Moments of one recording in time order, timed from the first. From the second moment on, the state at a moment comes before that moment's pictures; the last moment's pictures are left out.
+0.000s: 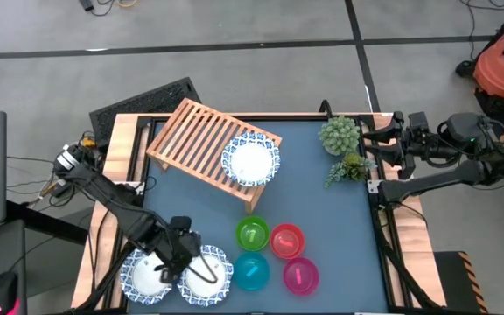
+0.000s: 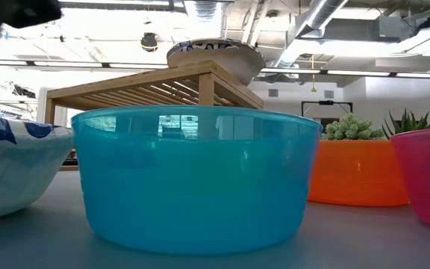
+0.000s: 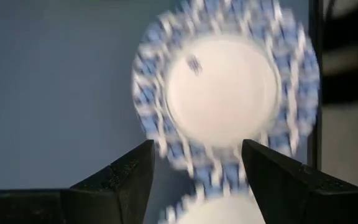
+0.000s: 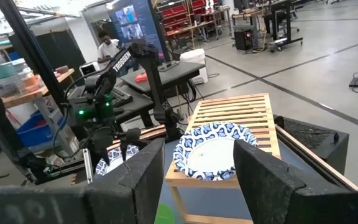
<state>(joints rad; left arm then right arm) -0.67 1.46 1.17 -0.87 -0.07 -0.66 0.10 0.56 1.20 -0.72 0.25 0.29</state>
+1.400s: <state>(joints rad) -0.55 1.46 0.76 -0.35 -0.04 -0.81 0.10 0.56 1.20 -0.79 0.24 0.34</state>
